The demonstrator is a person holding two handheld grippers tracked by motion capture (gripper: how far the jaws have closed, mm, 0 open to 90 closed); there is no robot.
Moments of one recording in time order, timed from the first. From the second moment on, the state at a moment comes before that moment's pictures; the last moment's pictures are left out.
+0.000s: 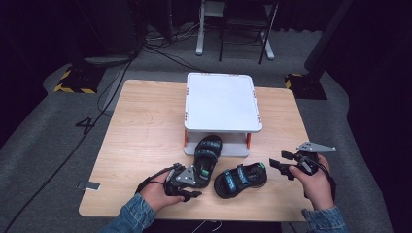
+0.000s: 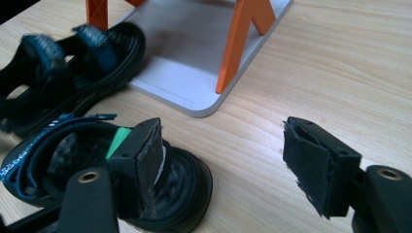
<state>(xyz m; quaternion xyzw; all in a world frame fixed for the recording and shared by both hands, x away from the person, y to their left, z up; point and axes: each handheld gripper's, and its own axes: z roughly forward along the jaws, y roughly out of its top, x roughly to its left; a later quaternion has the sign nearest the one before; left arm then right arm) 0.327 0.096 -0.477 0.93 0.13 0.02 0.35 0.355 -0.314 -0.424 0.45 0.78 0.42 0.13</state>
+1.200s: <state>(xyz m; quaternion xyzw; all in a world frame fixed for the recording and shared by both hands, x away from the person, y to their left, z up) 0.431 0.028 -0.492 0.85 0.21 0.11 0.47 0.311 -0.337 -0.438 0.49 0.76 0.40 0.16</state>
